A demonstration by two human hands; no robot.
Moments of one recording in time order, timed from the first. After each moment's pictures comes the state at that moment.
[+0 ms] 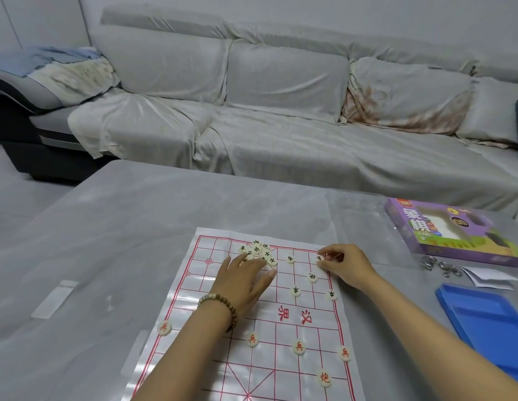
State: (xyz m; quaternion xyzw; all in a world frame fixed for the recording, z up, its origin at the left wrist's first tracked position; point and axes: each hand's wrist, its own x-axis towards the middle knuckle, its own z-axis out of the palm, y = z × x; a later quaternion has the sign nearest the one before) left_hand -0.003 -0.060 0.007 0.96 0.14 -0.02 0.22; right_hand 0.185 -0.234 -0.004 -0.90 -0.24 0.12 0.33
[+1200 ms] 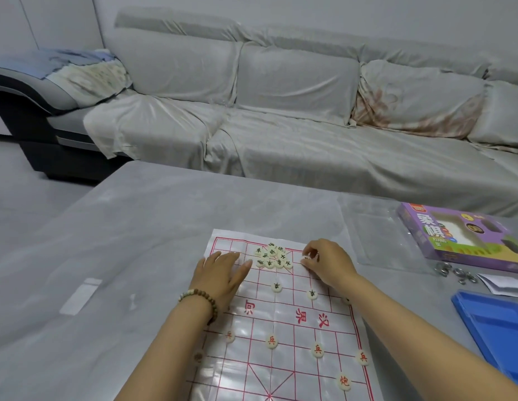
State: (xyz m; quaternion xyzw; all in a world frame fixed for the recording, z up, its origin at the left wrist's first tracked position) left_hand -0.034 -0.003 0.006 0.94 0.23 0.01 0.24; right_hand 0.150 -0.171 0.005 -0.93 -0.33 0.05 0.18
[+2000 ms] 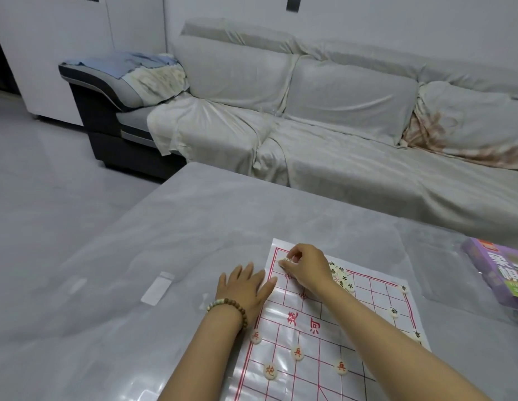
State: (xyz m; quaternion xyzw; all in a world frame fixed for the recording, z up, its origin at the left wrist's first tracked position) left_hand -0.082 0.044 0.005 0.93 0.29 -0.10 0.23; right_hand 0.078 -0.027 -0.008 -0.90 -0.32 0.09 0.29
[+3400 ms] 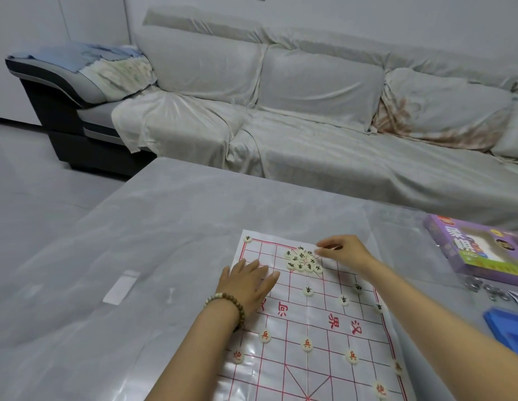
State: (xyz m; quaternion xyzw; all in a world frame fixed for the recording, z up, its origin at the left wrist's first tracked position) left_hand -0.056 0.001 0.012 0.95 0.21 -0.09 0.24; right_hand 0.157 -0.140 0.020 -0.87 -0.24 0.19 0.38
